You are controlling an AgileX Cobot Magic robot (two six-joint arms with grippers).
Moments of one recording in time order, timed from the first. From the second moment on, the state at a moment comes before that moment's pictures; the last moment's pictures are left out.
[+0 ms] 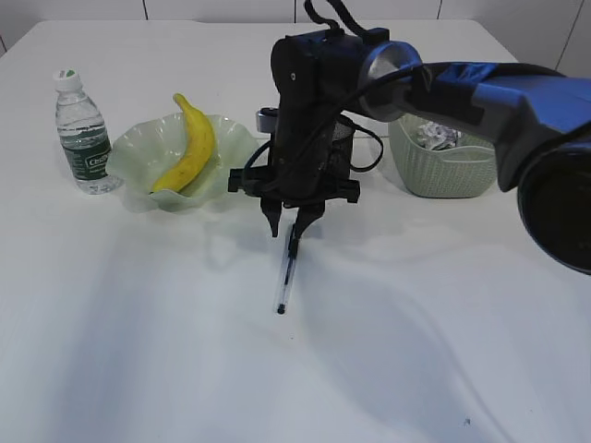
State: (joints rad) left arm 0.09 1.27 -1.78 -0.13 0.98 0.25; right arm 0.51 2.43 -2.18 0.06 1.22 0.55
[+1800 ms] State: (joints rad) left arm 0.09 1.27 -1.78 -0.13 1.03 0.25; right arm 0.51 2.46 -2.20 0.00 1.19 0.59
